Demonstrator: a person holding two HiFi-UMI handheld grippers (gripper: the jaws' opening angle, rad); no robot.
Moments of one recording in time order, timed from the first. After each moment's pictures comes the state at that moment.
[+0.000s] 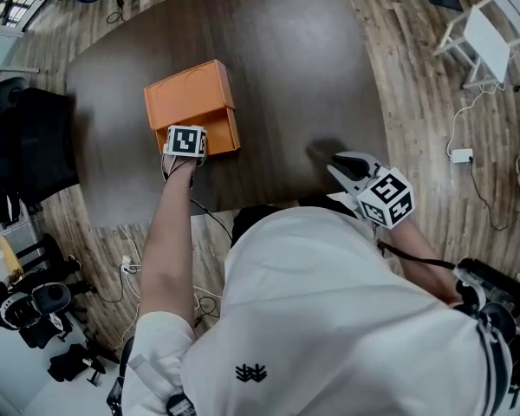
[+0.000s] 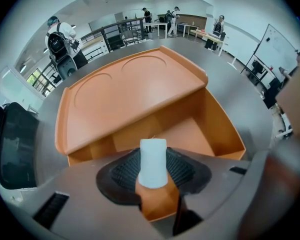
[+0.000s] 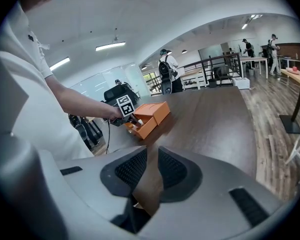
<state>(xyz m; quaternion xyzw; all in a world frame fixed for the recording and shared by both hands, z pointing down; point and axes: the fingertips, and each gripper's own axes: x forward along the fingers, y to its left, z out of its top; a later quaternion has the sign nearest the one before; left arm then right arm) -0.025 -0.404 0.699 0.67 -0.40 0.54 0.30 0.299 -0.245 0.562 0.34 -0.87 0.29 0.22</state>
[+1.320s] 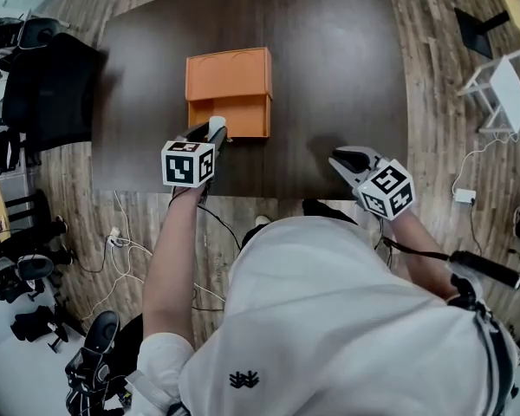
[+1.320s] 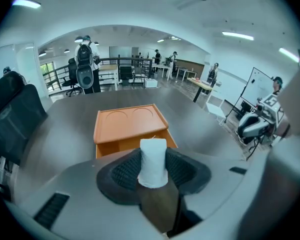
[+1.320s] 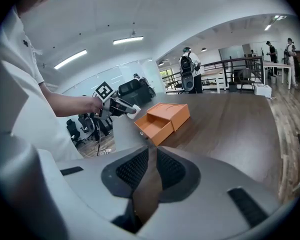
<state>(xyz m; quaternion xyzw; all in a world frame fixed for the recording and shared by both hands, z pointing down) -0.018 -0.353 0.568 0.77 -0.46 0.34 0.29 0.236 -0.274 0.558 0.26 -0.90 0.25 0.24</state>
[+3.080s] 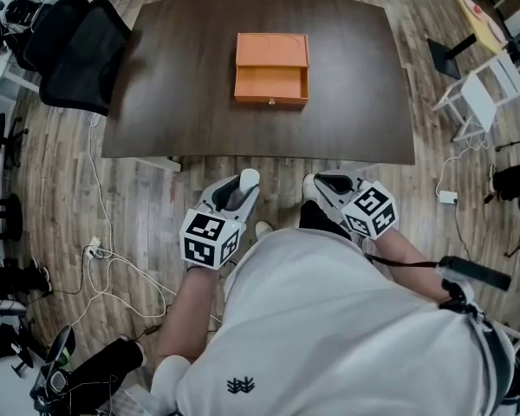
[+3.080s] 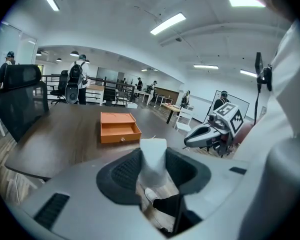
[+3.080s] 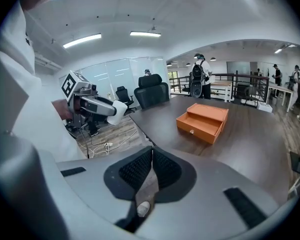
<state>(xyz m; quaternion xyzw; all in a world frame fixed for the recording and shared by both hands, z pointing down) -0.108 -0.026 0.476 0.87 -0.39 0.18 0.24 0.032 -0.035 0.515 0.27 -0.91 0.17 0.27</state>
